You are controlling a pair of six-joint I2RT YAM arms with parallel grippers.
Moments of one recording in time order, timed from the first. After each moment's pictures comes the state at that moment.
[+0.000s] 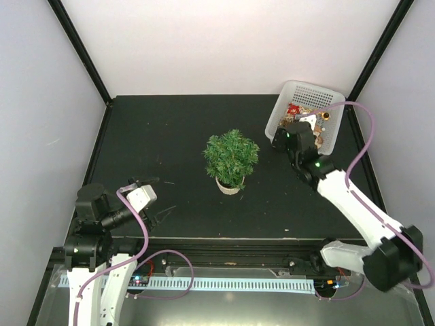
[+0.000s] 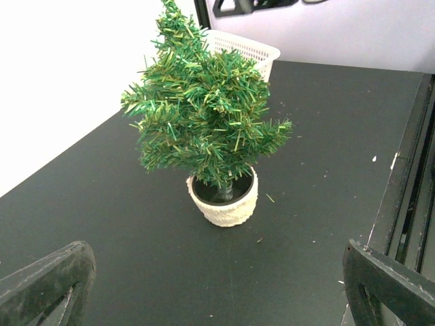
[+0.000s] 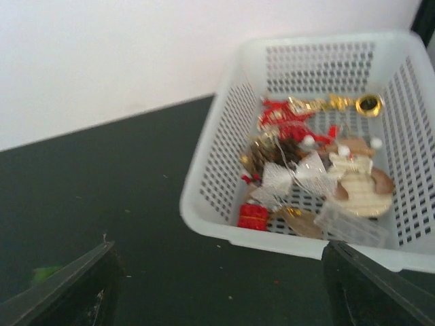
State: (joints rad) left arm 0.00 0.34 0.81 -0.91 0.86 0.52; right arm 0.54 1.14 0.99 -0.34 0.49 0.47
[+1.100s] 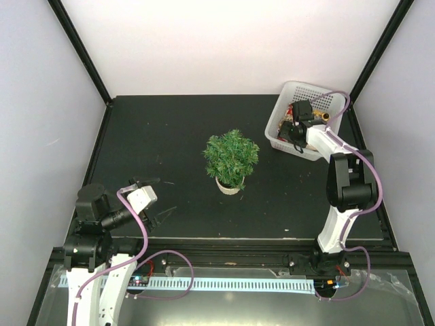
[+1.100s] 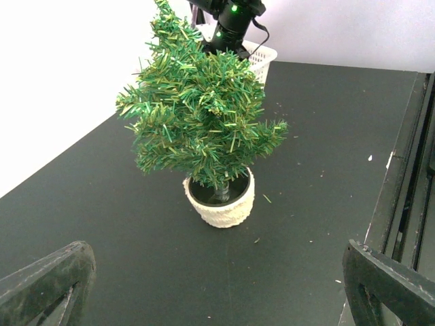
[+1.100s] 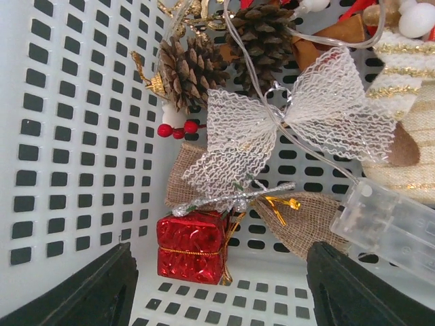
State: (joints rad) left arm -0.02 0.34 0.81 -0.91 0.86 0.52; right arm 0.15 1.88 1.38 -0.50 0.05 0.52
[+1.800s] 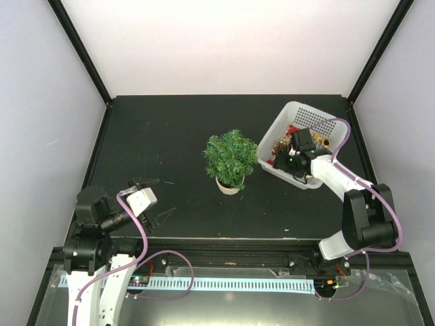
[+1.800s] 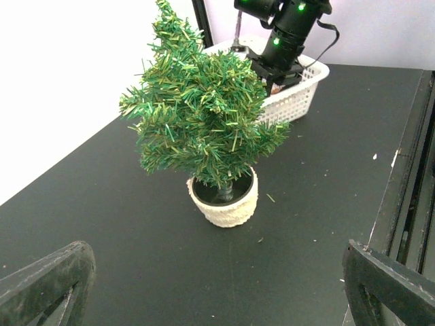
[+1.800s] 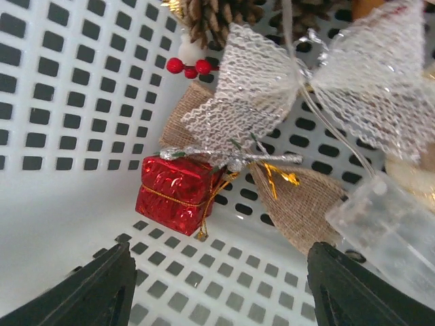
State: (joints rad) left arm -0.02 0.31 0.80 -0.91 0.84 0.52; right arm 0.21 1.52 0.95 -0.50 -0.12 0.54
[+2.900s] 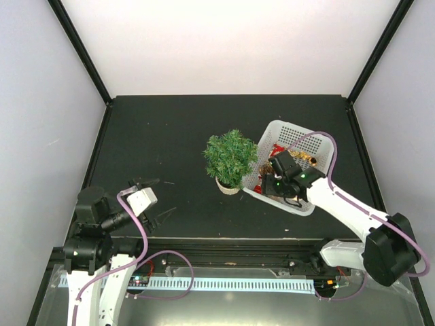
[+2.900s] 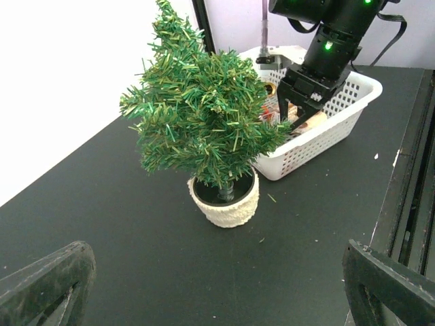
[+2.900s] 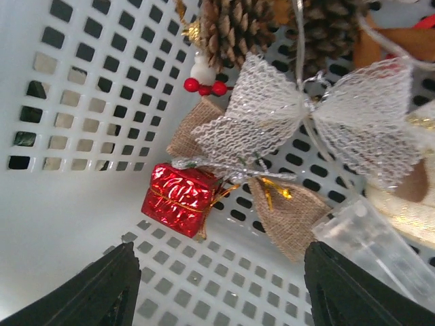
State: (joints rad) left arm -0.03 0.31 0.79 -0.90 0.84 0.52; right arm 0.58 1.22 0.81 -0.70 0.03 0.63
